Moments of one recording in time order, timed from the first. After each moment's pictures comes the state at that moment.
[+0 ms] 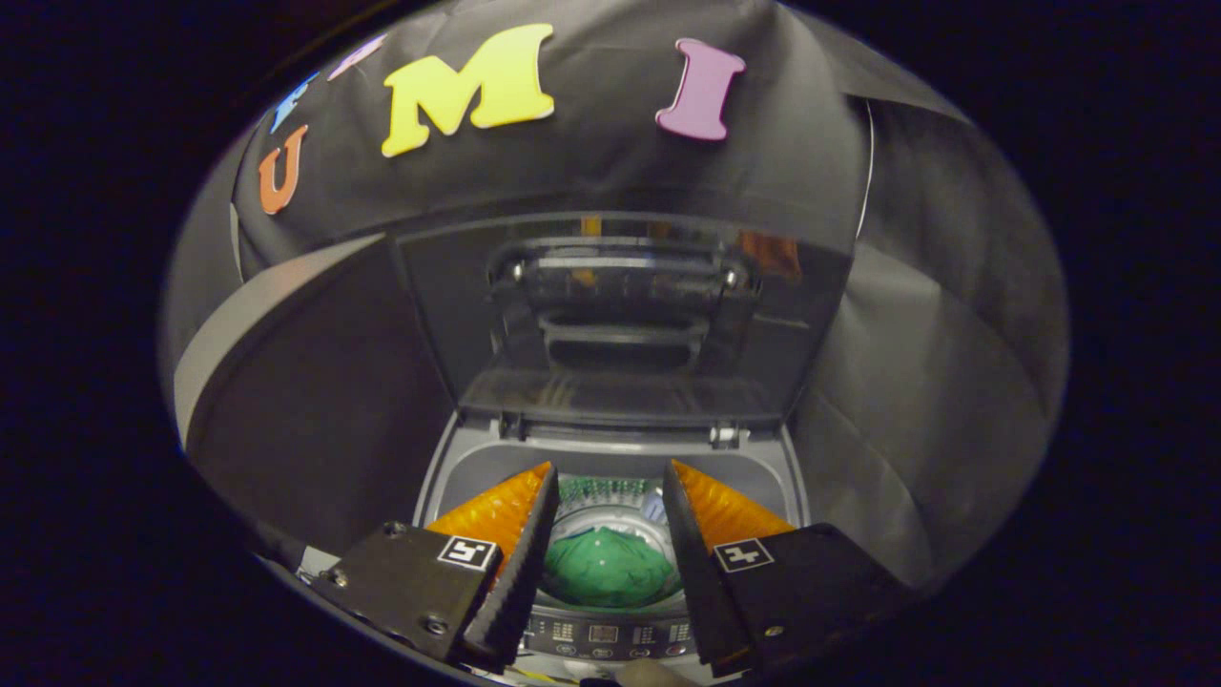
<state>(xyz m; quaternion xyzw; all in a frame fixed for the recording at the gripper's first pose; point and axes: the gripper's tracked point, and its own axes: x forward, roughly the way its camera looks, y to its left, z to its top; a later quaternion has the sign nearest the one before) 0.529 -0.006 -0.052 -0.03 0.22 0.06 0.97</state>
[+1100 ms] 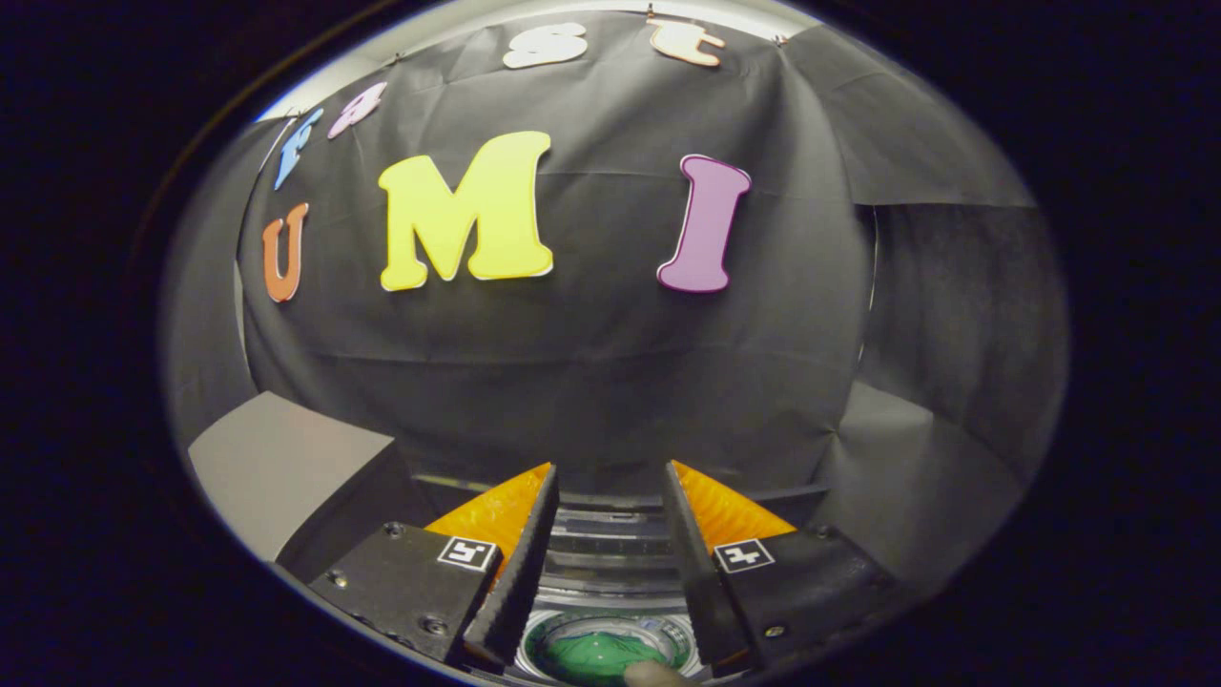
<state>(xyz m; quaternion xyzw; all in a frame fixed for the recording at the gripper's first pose) 0.606 0.016 0.103 -0.01 0.07 0.07 1.00</state>
